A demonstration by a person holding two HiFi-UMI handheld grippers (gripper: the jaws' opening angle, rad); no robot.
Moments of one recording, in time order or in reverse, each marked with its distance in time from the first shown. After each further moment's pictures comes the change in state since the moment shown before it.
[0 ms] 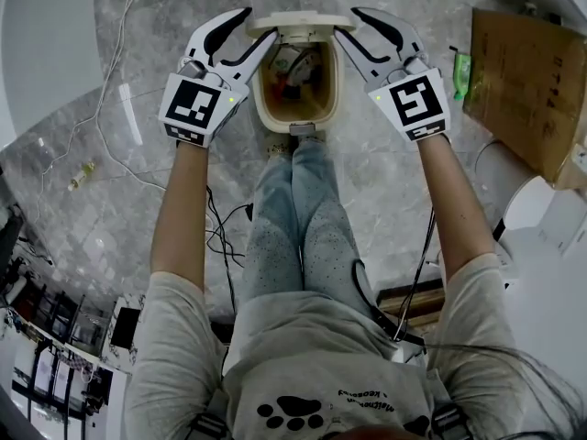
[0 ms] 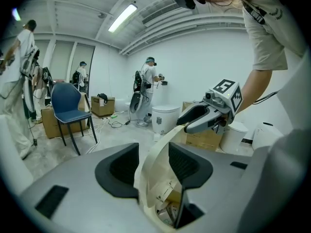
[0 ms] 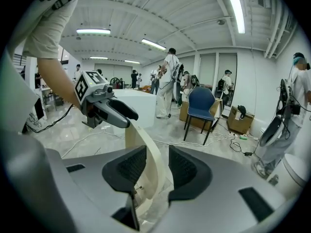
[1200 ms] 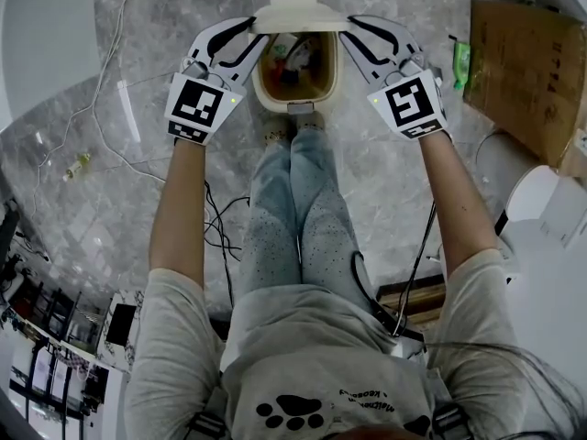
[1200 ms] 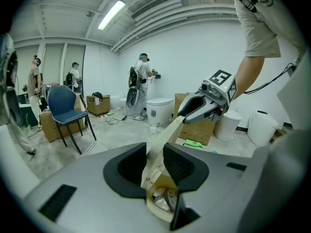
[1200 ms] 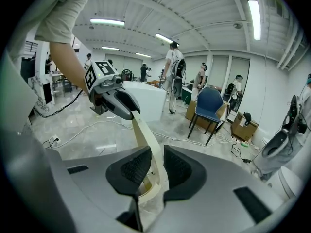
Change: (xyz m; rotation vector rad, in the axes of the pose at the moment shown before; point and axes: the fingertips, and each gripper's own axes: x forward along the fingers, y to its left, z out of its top) left arm -0.034 -0.048 -0.042 0.079 0.073 -0.020; right arm -0.031 0.056 -0.034 -0.131 0.059 0.033
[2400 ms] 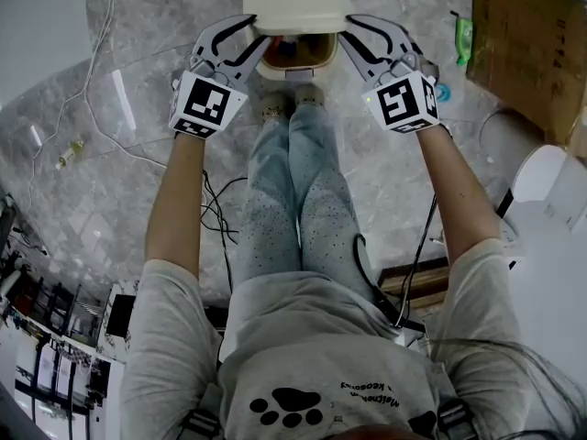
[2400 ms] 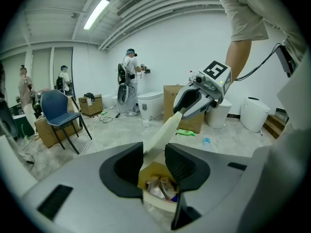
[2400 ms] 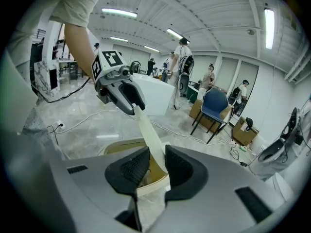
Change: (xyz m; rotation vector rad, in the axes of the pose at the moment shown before) left arm -0.023 -0.069 -0.057 0.101 0.058 -0.044; right arm -0.021 0.079 -0.046 -0.104 0.059 -0.003
